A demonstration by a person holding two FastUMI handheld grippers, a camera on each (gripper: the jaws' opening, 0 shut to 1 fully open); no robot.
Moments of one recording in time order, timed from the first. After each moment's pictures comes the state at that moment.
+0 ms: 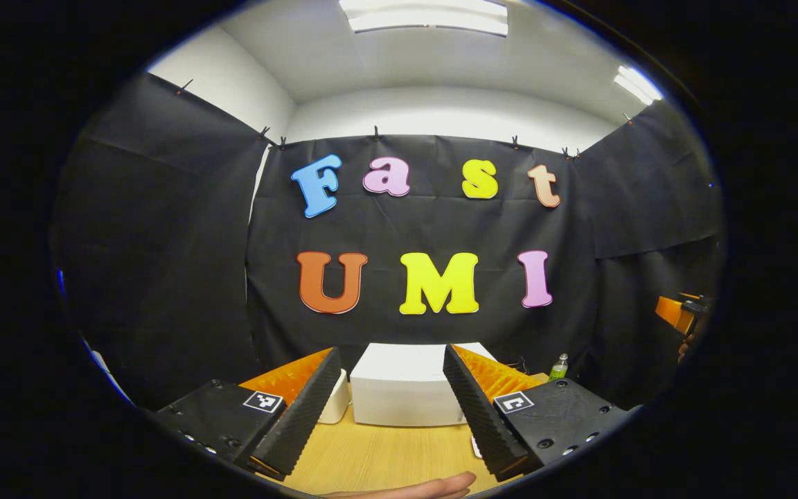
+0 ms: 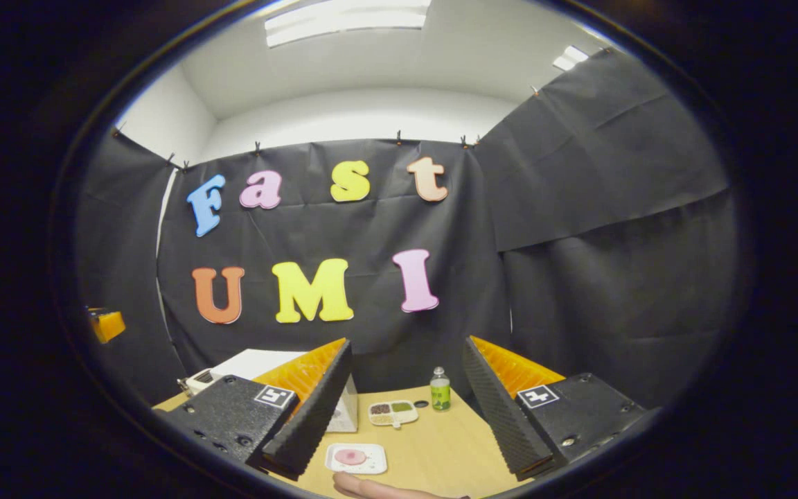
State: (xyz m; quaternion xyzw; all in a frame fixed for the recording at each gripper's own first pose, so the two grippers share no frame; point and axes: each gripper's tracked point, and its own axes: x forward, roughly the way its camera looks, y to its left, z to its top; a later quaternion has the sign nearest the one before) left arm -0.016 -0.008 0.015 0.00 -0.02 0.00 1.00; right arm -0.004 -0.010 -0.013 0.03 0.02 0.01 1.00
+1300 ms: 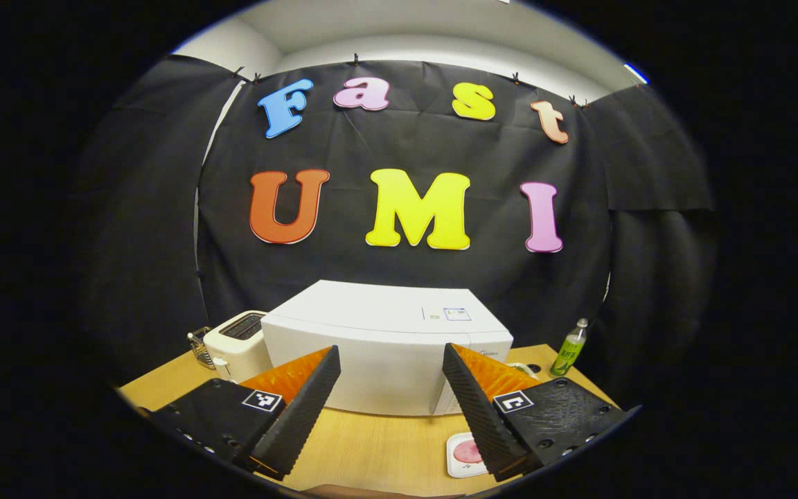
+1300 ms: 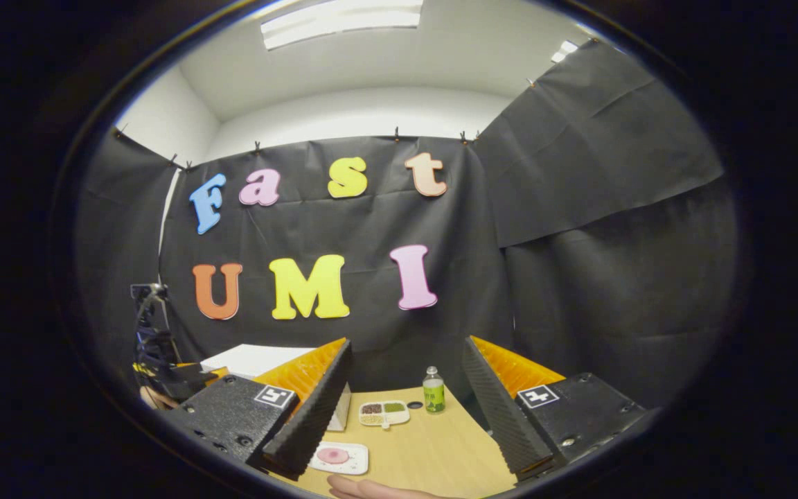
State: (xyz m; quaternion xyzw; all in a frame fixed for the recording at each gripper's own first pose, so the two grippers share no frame) left arm 0.172 -0.115 -0.171 0.00 0.09 -0.02 1.00; right arm 0.024 -0.057 -0.045 0.03 0.01 0.03 1.00
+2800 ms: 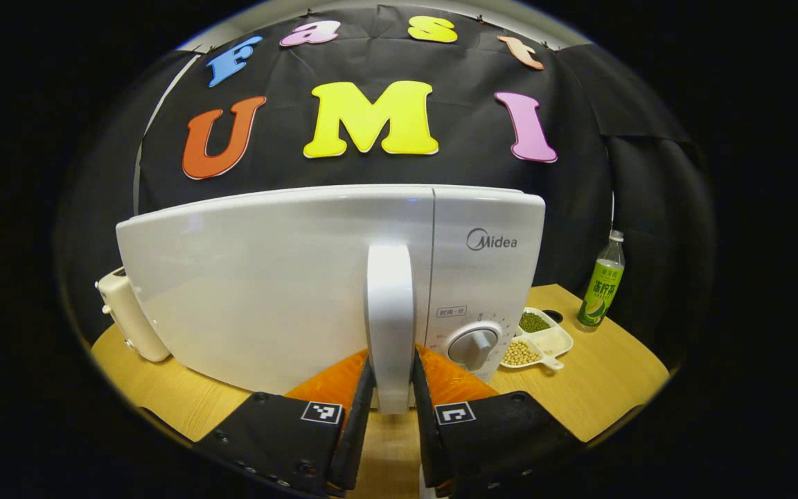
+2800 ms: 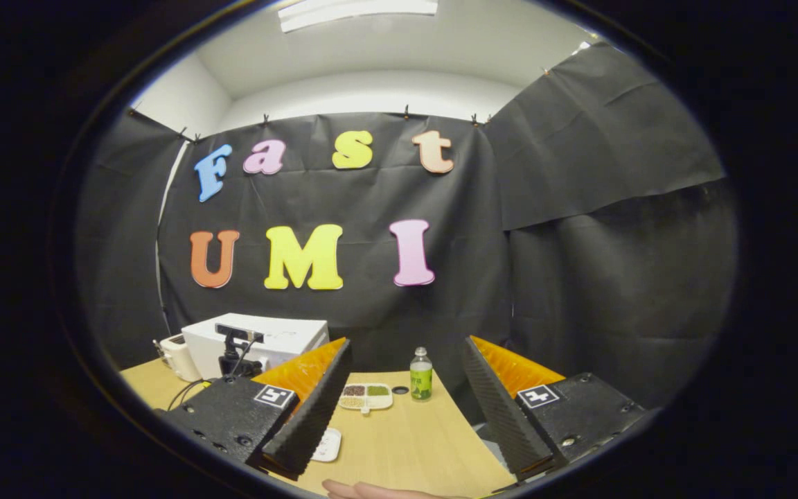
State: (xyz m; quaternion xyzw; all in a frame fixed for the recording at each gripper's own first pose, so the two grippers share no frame) left arm 0.274 -0.206 -0.350 0.02 0.17 -0.07 0.98; right arm 0.050 -0.074 -0.104 -0.01 0.05 0.04 1.00
